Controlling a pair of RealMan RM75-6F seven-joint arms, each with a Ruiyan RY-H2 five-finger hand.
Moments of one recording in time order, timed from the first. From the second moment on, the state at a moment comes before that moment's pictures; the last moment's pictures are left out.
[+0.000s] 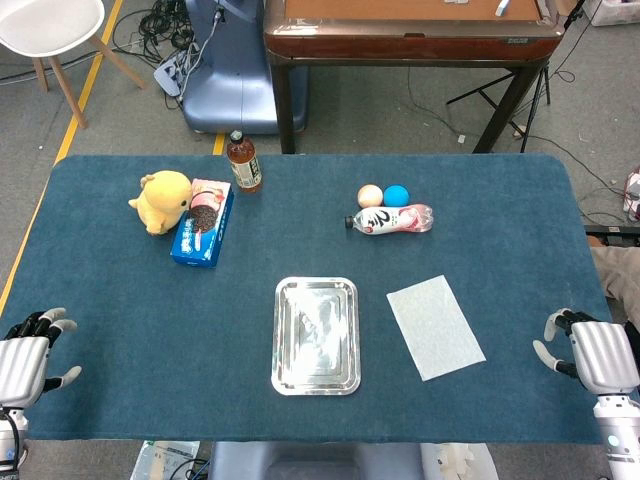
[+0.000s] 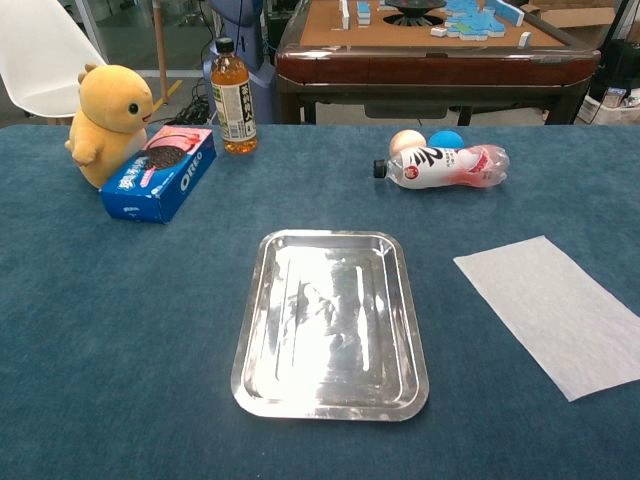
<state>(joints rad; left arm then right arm) -0.11 -1.14 -0.06 -1.64 1.41 1.46 0.24 0.08 -1.12 0.06 -1.61 -1.47 1.44 -0.06</state>
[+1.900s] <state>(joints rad) -0.07 -1.07 -0.09 -1.69 1.37 1.50 0.21 0.23 -1.47 -0.03 -1.44 -1.51 1.19 -0.32</state>
